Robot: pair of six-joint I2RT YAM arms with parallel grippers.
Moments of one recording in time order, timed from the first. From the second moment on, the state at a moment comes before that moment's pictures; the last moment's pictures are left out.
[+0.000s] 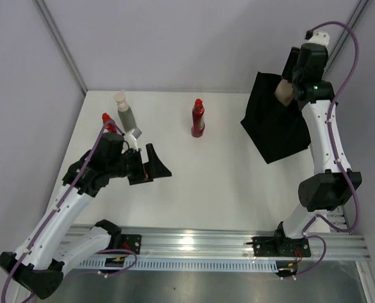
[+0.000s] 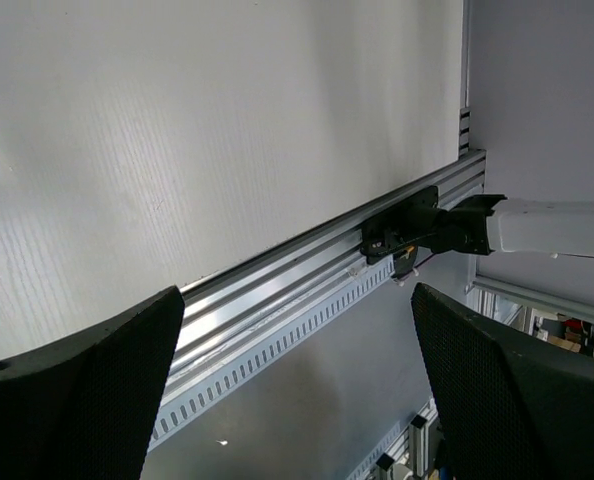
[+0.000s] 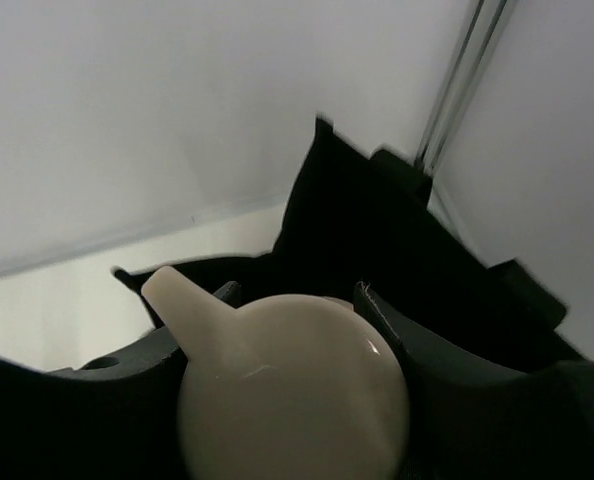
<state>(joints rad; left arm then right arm) -0.46 0.88 1.04 -0.88 0.42 -0.70 0.06 1.71 2.02 -0.55 0.32 0.13</state>
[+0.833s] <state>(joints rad) -0.46 0.88 1.02 -0.93 0.38 -0.73 -0.03 1.62 1.48 -0.38 0.27 0.15</state>
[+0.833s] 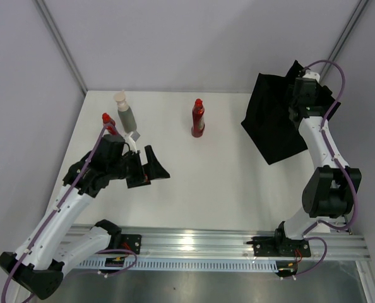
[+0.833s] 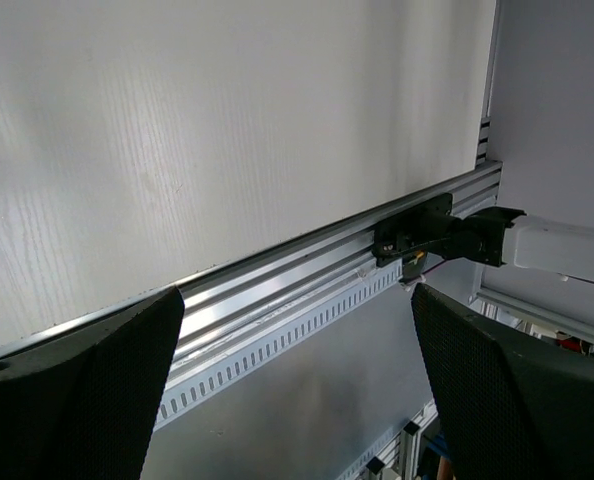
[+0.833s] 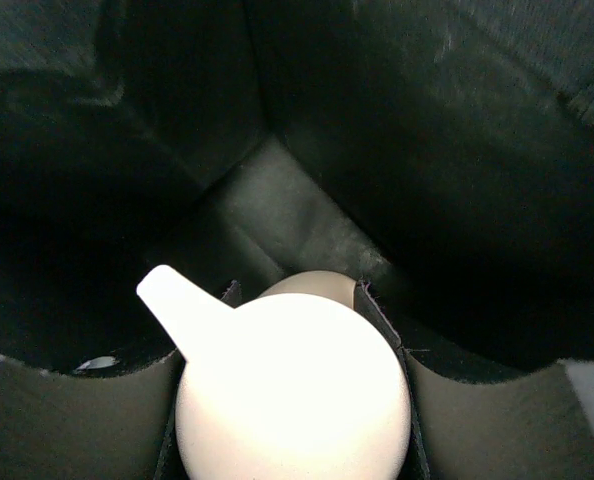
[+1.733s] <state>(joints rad) -0.46 0.86 1.01 -0.95 0.36 -0.74 -0.04 1.70 1.45 -0.48 0.28 0.22</state>
